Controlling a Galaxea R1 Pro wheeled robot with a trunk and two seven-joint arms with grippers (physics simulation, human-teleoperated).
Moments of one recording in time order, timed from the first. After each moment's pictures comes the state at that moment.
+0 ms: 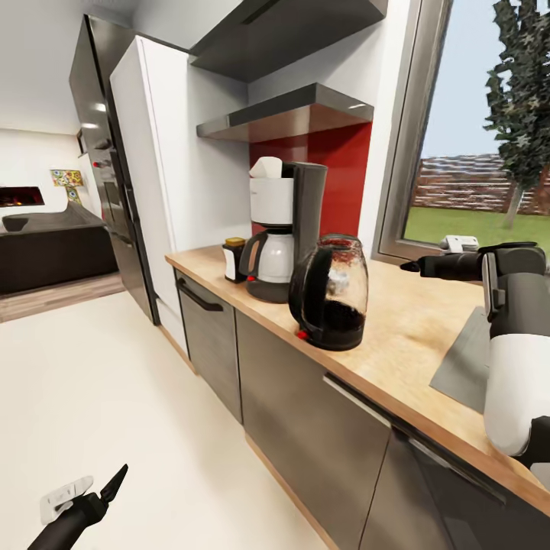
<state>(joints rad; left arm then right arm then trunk) 0.12 0.26 0.18 -1.26 0.68 -0.01 -0.33 -1.18 -0.25 -0.27 -1.06 0.39 0.99 0.69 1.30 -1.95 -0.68</state>
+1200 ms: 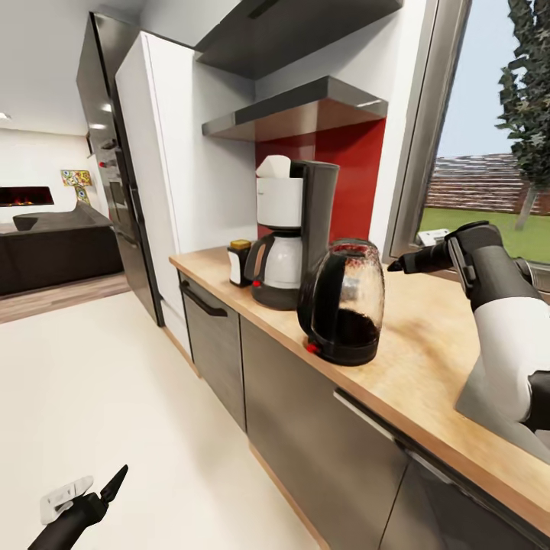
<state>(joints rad) 0.12 0.26 0.18 -1.26 0.68 -0.01 -0.33 -1.35 -0.25 -0.02 -0.77 0.39 0.99 0.59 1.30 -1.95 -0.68</state>
